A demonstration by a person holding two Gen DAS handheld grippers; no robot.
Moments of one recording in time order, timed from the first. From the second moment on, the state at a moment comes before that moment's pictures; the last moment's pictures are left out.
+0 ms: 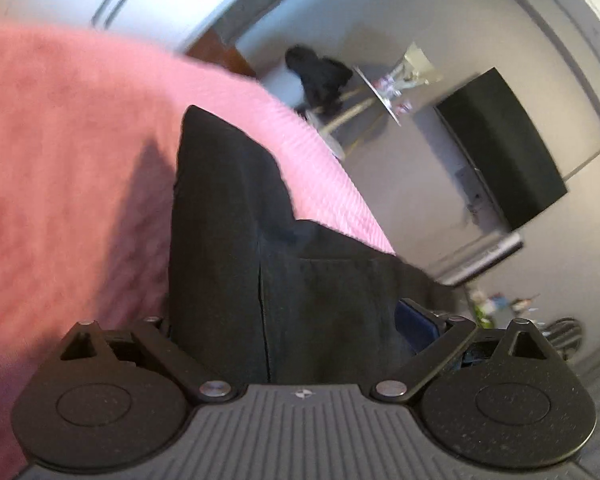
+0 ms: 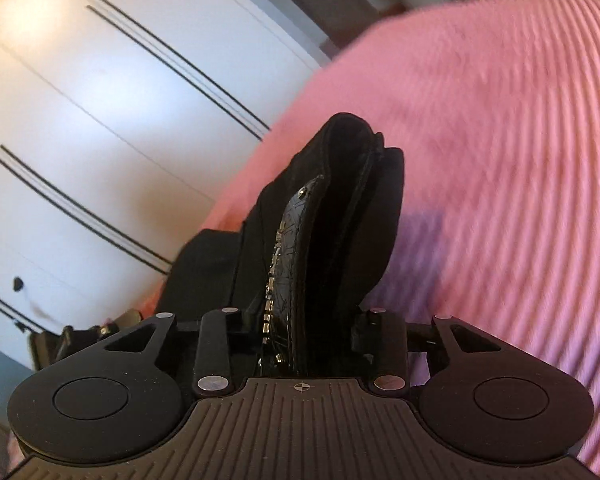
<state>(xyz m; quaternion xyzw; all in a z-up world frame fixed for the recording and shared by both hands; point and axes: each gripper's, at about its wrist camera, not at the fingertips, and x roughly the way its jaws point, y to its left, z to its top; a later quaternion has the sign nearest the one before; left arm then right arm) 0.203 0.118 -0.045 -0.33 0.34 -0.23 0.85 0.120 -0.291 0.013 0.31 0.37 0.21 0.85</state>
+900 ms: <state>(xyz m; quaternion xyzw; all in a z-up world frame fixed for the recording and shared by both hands) 0.069 0.024 -0.056 0.00 0.41 0.02 0.91 -0.015 -0.211 -0.030 0.08 0.43 0.00 0.90</state>
